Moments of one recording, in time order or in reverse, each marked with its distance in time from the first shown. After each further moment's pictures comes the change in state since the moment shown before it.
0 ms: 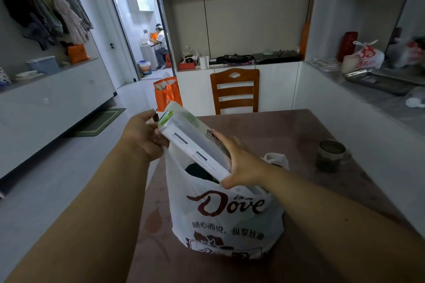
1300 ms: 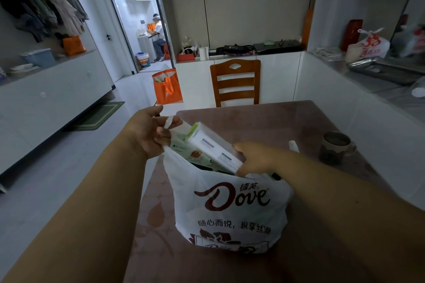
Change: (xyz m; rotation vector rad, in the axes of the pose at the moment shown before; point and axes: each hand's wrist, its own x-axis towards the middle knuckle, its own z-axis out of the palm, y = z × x) left_hand -0.002 0.001 -0.003 0.272 -0.064 -0.075; right_hand 0.017 0.032 -0.010 -0.175 -0.232 0.134
